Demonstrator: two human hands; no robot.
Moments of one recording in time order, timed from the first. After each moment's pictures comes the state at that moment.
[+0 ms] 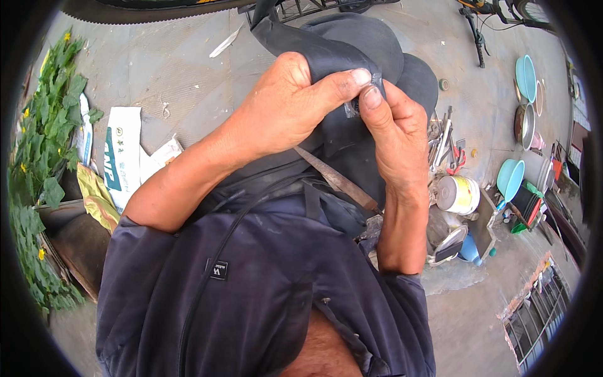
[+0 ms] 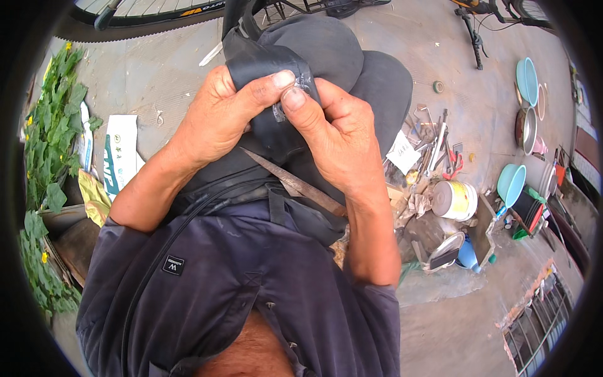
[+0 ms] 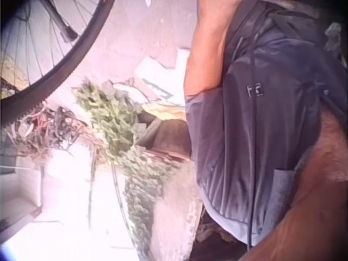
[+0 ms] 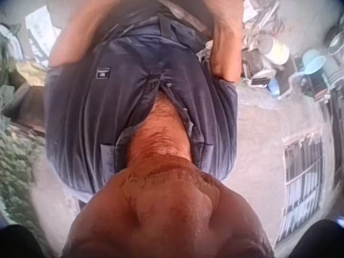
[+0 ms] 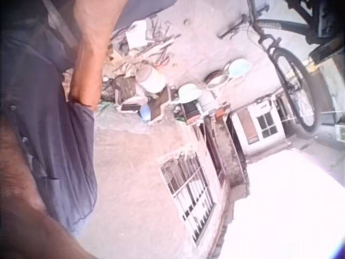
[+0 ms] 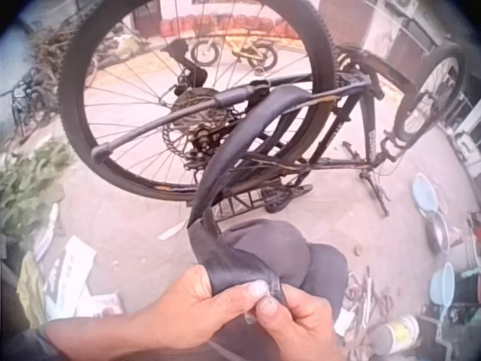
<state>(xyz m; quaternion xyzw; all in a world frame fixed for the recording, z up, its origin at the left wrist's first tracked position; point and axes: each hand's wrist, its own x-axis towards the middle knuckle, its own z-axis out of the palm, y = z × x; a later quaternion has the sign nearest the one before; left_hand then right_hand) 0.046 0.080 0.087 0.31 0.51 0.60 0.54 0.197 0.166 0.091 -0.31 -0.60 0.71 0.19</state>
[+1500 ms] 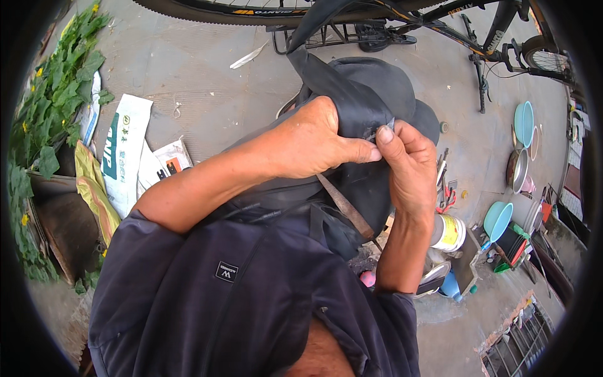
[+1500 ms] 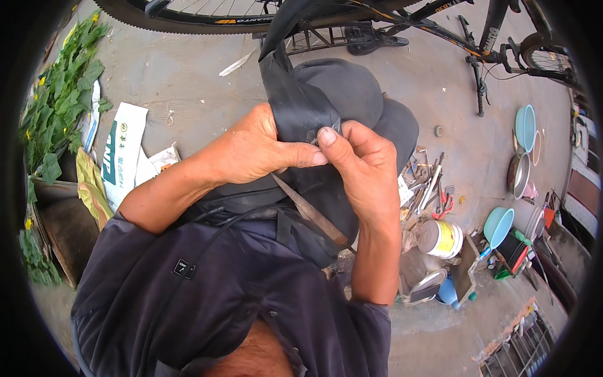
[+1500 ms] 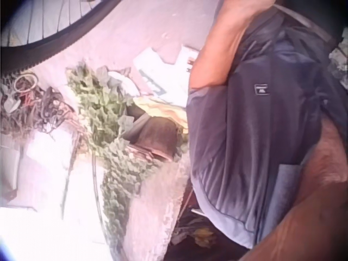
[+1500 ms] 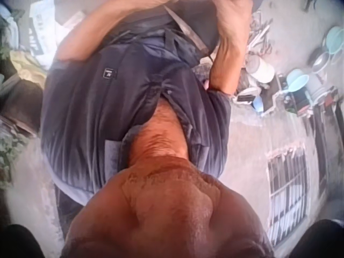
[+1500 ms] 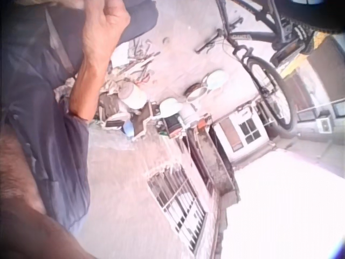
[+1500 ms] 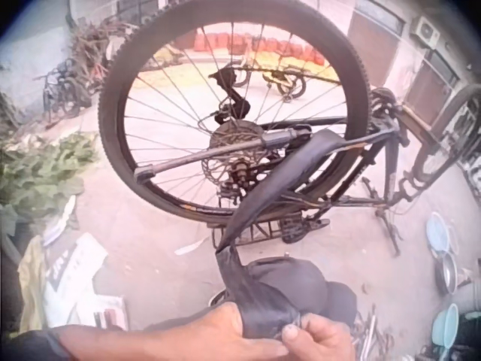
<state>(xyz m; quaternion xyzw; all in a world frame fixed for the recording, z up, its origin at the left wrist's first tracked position) 0.047 0.072 0.092 0.25 0.51 0.56 0.61 0.196 0.178 0.095 -0.31 -0.56 0.76 0.15</state>
